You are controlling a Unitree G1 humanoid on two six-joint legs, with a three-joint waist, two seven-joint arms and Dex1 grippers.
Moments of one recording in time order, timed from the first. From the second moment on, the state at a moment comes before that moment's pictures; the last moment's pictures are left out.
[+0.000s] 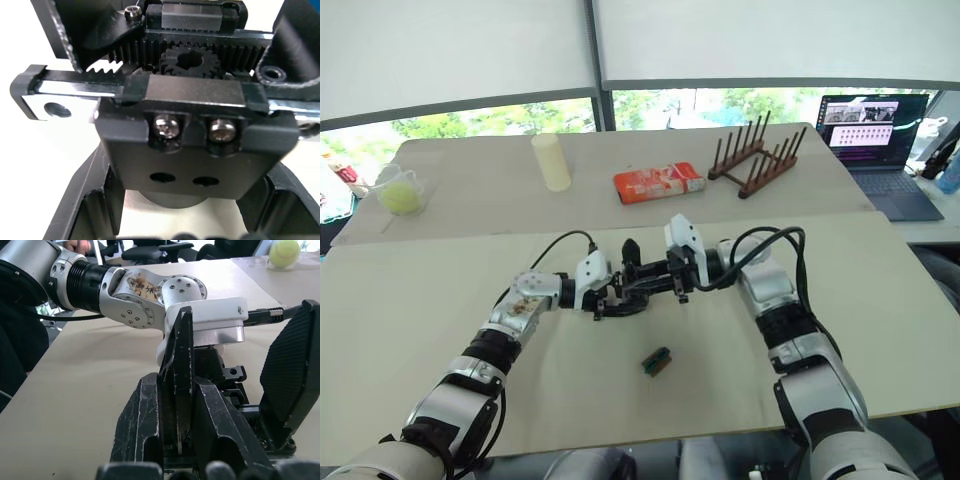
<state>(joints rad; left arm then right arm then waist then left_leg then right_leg) -0.67 0.30 -0.22 0.67 -0.08 -0.11 -1.17 -0.77 -0.42 0.30 0.49 0.35 0.11 1.44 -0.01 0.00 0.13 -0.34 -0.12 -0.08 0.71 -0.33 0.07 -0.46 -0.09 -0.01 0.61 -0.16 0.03</state>
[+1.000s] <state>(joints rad) -0.68 0.28 -0.21 0.70 -0.08 -0.14 -1.18 -0.64 -0.59 0.17 0.19 0.34 0.21 1.39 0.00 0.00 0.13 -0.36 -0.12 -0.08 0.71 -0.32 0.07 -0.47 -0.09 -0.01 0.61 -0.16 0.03</state>
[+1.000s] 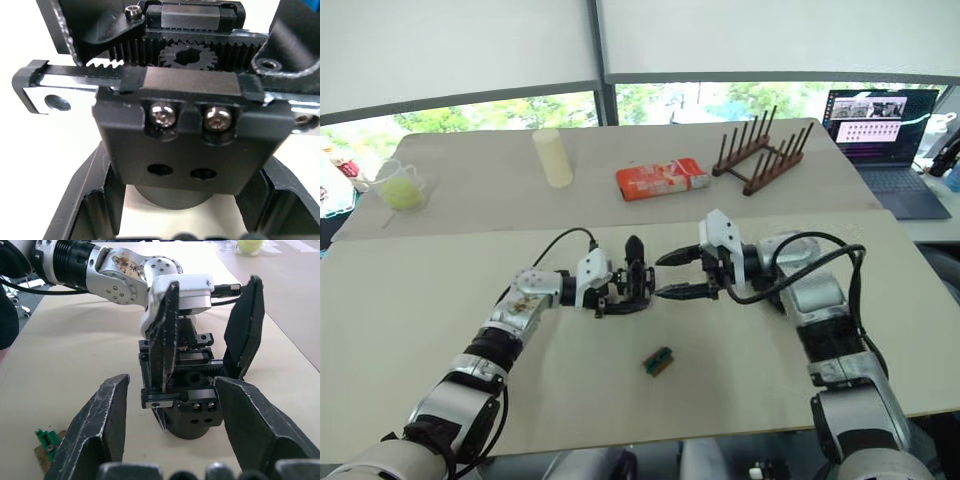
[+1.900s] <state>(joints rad) -0.41 0.80 -0.09 -0.22 -0.43 0.47 -1.37 -0.95 -1.10 0.50 0.34 0.13 0.99 1.36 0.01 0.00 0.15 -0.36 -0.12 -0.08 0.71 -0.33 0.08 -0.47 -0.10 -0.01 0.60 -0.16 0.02</state>
